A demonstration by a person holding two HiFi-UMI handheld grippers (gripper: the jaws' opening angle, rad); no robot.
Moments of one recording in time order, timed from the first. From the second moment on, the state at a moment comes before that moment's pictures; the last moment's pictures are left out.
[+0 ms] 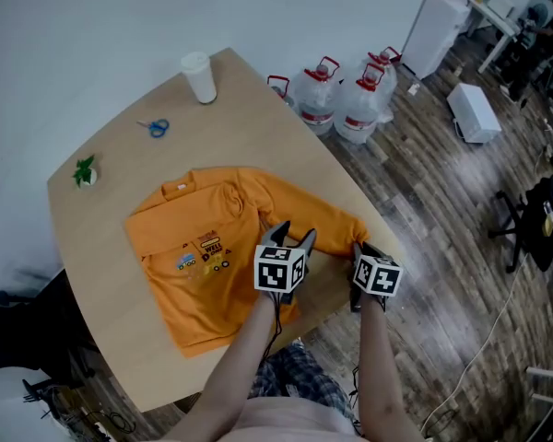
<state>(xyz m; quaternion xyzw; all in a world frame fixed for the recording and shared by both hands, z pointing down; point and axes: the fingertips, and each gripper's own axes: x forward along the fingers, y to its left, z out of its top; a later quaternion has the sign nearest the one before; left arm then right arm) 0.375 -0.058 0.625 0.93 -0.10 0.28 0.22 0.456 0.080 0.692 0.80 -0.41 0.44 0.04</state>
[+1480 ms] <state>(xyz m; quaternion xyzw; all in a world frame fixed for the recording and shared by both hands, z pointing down) 0.171 -0.264 0.571 0.88 -0.36 0.20 0.23 0.369 -0.171 0.507 0.72 -0.65 0.24 0.06</state>
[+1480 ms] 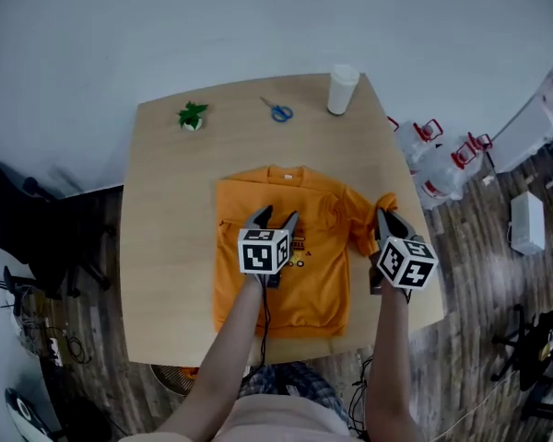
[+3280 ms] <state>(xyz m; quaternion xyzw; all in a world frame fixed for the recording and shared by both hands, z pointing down) -0.055 -0.321 0.602 0.80 -0.50 0.18 0.29 0.014 -0.356 0.636 0.42 -0.83 0.26 0.26</state>
